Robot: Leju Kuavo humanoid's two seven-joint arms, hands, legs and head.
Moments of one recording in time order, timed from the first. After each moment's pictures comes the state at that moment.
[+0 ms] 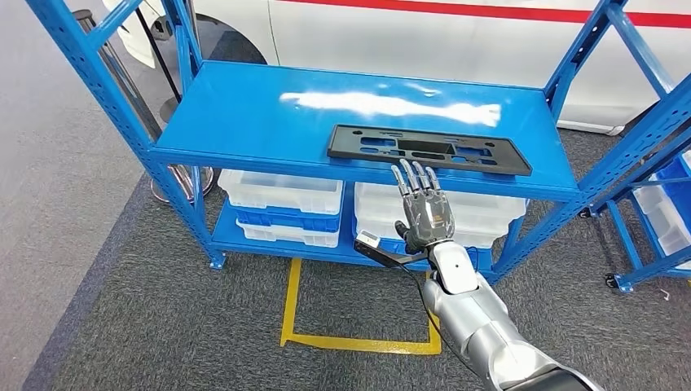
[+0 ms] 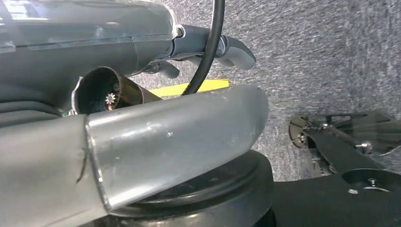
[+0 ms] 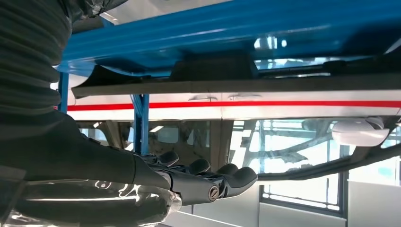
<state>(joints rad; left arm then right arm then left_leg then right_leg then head) -0.09 -0.06 -0.93 -0.16 0.73 0.35 0.16 -0.69 0.14 0.38 -0.50 1.36 -0.68 -0.02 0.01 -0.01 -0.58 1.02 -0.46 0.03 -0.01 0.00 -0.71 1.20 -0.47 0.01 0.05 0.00</state>
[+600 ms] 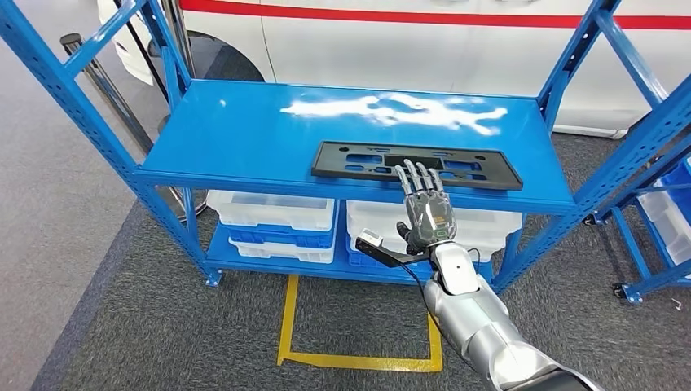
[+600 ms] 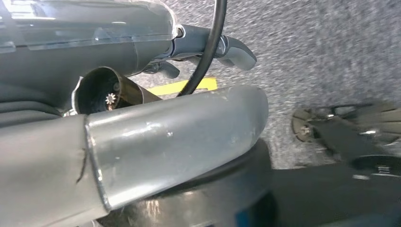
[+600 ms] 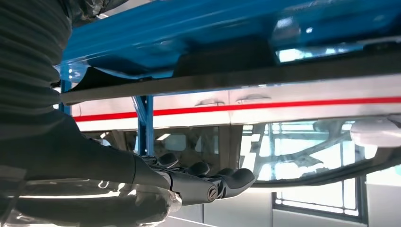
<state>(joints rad) -0.09 -0.06 -0.93 -0.16 0.73 0.35 0.16 -0.70 0.14 0.38 -0.49 1.36 -0.68 -0.02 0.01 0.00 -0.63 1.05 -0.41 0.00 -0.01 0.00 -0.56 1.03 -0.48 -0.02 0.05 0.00</state>
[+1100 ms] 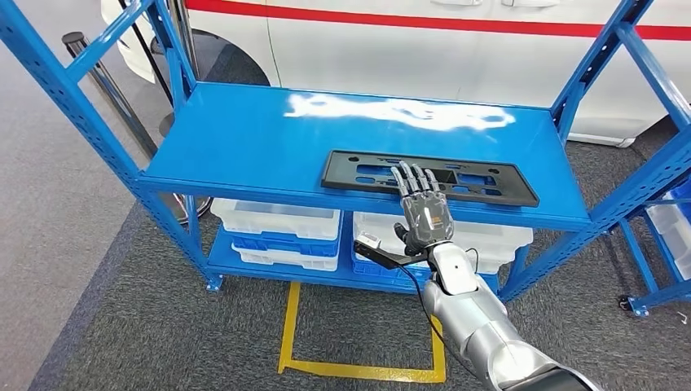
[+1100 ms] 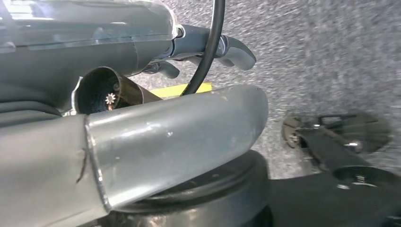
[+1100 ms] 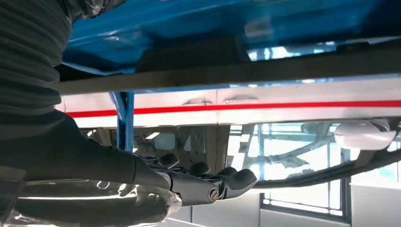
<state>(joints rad) -0.09 -0.06 -0.93 -0.16 0.73 0.35 0.17 -0.70 0.14 0.37 -0.47 1.34 -0.68 -0.03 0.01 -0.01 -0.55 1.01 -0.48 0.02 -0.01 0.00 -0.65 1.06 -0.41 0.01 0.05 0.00</state>
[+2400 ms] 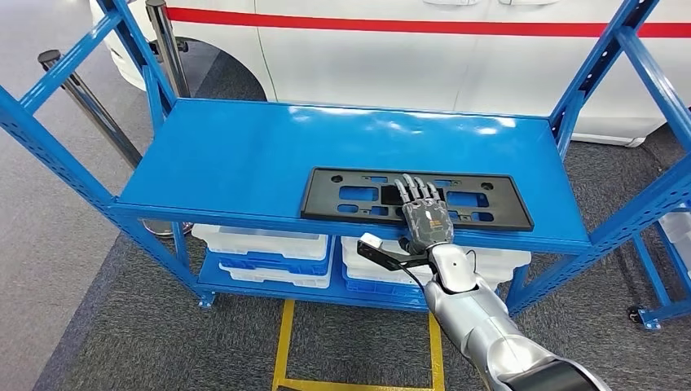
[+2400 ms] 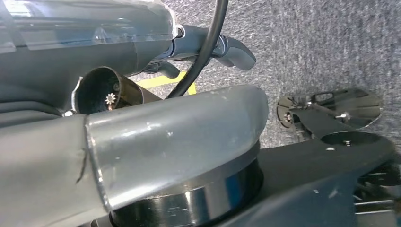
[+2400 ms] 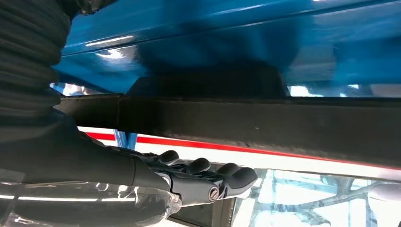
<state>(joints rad) -0.09 -0.06 -0.94 -0.16 0.75 0.31 0.13 -0.73 0.14 0.37 -0.38 1.36 -0.53 0.04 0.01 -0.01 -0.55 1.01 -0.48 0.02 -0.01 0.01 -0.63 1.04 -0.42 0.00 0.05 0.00</state>
